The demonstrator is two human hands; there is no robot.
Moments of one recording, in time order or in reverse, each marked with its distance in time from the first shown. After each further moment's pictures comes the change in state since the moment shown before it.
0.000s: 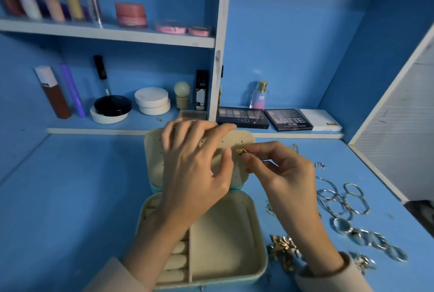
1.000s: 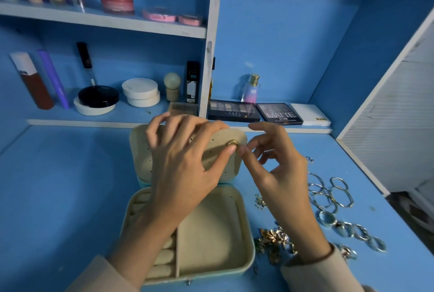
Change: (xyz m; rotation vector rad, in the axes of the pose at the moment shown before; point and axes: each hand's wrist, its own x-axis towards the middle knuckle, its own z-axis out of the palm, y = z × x) left_hand -0.002 0.001 0.005 0.045 0.112 0.038; right_hand 0.005 0.010 -0.009 -0.242 -0.001 -0.218
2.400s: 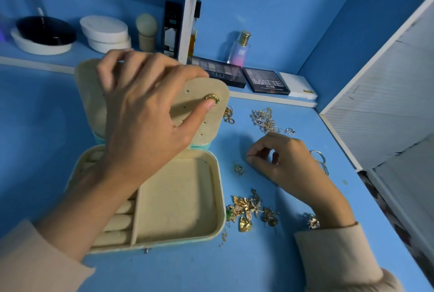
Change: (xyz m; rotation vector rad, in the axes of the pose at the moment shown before) left_hand -0.003 -0.001 0.002 0.011 0.016 0.000; right_hand -0.006 0.049 -0.063 -0.463 -0.548 0.191
